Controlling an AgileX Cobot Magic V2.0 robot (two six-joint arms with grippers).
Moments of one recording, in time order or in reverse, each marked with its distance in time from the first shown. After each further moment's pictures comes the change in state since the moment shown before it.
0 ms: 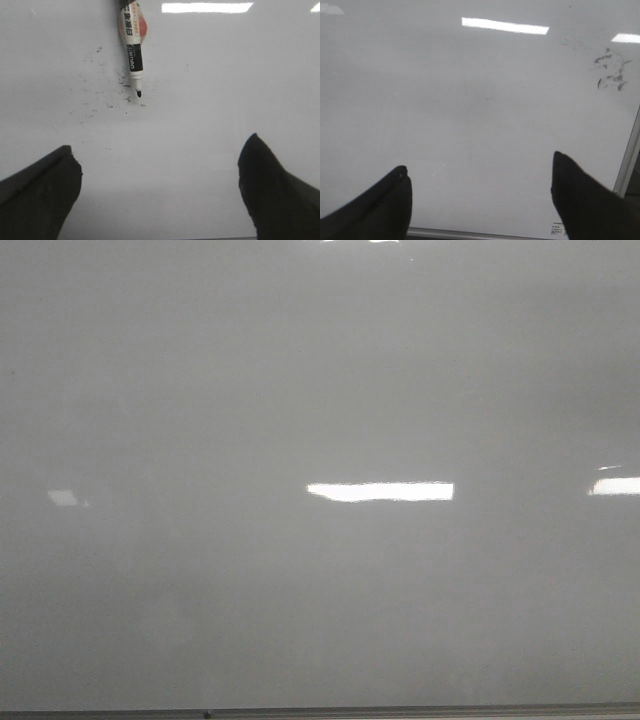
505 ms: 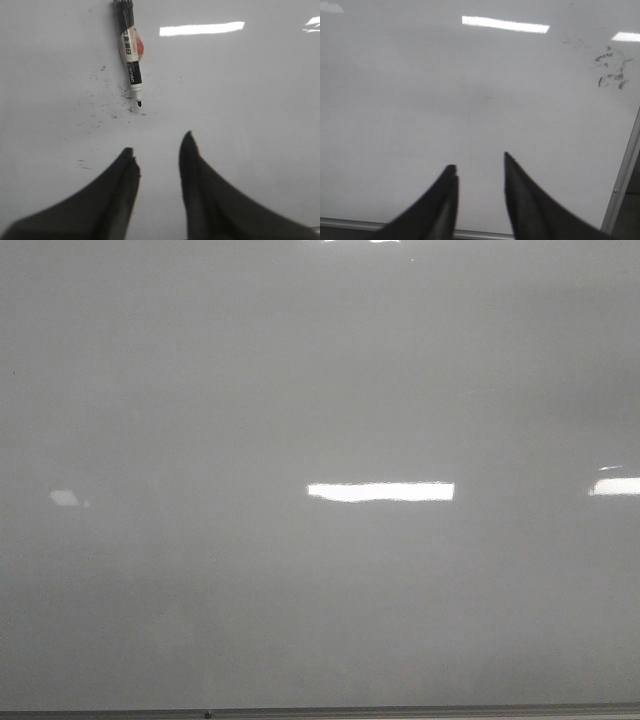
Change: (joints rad) left arm -0.005 -0.159 0.000 -0.007 0.089 0.066; right arm 0.000 0.000 0.000 0.000 0.004 0.000
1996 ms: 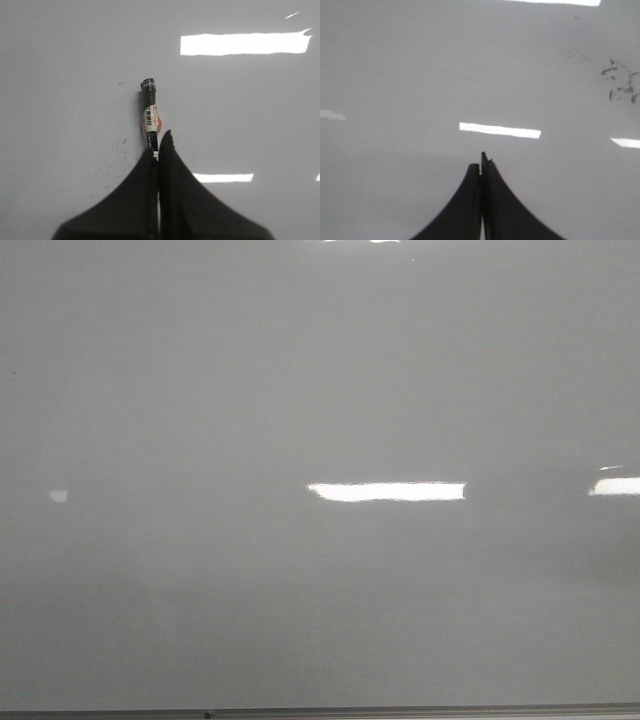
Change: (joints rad) left arm 0.000 -0.519 0.580 0.016 -0.670 -0.051; right arm 0.000 -0.512 0.732 -0.004 -0.667 -0.002
